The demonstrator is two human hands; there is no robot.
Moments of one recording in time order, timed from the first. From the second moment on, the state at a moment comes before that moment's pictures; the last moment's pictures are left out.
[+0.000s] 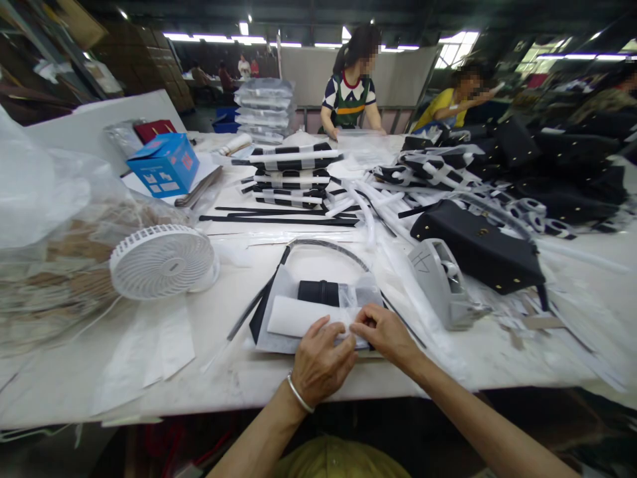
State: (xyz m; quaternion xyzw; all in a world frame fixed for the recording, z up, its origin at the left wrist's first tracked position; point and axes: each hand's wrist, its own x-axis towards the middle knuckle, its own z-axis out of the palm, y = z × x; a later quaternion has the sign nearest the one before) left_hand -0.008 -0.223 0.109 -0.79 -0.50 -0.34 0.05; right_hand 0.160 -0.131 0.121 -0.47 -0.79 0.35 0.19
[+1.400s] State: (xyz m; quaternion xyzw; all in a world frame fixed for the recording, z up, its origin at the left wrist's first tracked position) left_hand -0.012 -0.224 0.105 -0.82 -0.46 -0.33 0.09; right_hand 0.330 -0.049 0.168 -0.71 -0.48 0.39 0.34
